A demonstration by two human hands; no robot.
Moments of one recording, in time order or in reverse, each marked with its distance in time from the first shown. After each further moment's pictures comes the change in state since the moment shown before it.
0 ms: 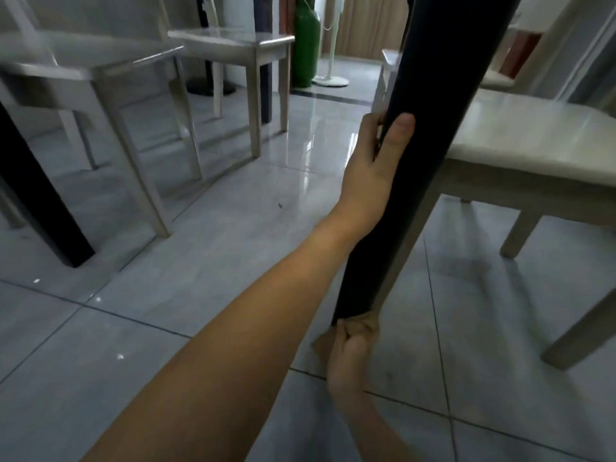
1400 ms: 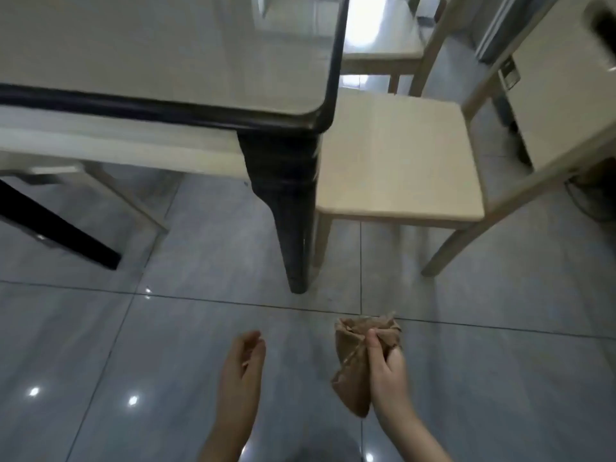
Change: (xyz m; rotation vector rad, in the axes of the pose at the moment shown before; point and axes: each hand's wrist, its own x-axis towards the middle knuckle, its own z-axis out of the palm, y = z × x) left_hand -0.172 0.217 -0.023 0.367 0.246 -0.926; right_hand -0.086 -0.323 -0.315 0.163 -0.105 0.610
